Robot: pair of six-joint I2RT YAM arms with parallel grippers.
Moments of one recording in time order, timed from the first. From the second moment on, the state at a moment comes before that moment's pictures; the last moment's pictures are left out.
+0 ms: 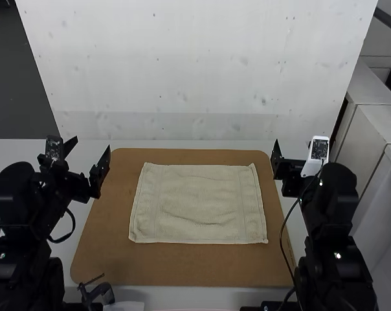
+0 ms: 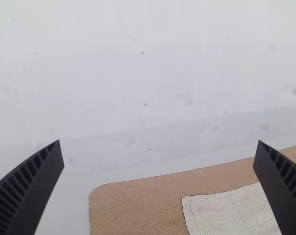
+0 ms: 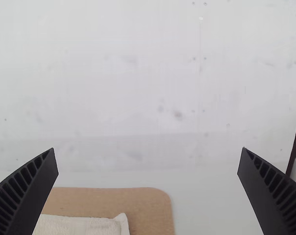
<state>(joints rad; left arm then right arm) 0.01 0.01 0.03 -0.02 0.21 0.06 0.03 0.02 0.03 -0.03 0.03 0.03</state>
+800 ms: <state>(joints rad) 0.01 0.01 0.05 -0.11 0.06 -0.02 0.03 0.01 0.04 -0.14 -0.09 0.18</state>
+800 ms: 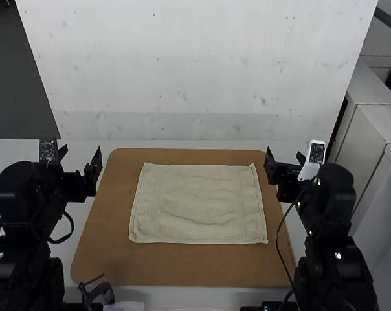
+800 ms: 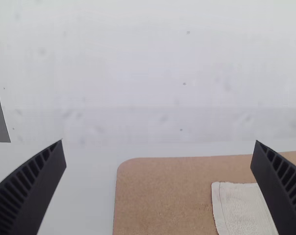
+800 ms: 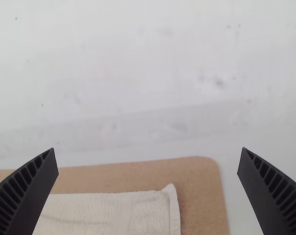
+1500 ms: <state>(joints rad) -0.05 1.04 0.60 -0.29 0.02 -0.02 0.03 1.10 0.52 -0.08 -0.13 0.17</state>
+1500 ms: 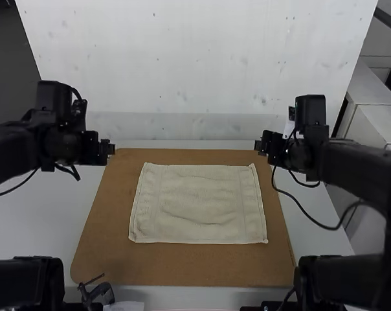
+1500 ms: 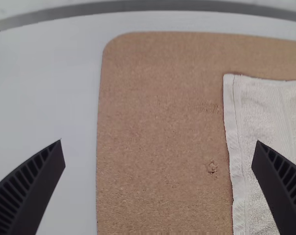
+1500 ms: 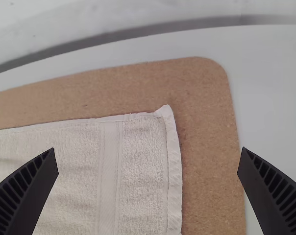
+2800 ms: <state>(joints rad) -0.18 1.52 0.86 -0.20 -0.07 -0.03 0.21 2.04 1.15 -0.21 0.10 0.14</state>
